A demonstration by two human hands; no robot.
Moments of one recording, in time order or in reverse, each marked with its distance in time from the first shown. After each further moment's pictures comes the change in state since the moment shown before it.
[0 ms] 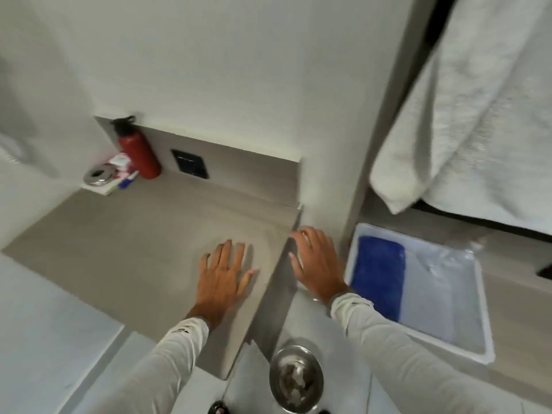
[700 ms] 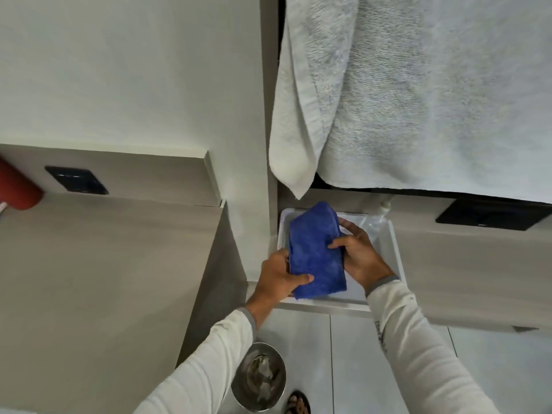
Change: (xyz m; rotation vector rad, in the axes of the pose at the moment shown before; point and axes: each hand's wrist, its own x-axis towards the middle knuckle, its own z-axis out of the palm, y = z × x) left_hand 0.043 0.236 -0.004 -1.167 -0.557 0.036; right_hand -0.067 0.181 -0.065 1.509 0.239 1.051
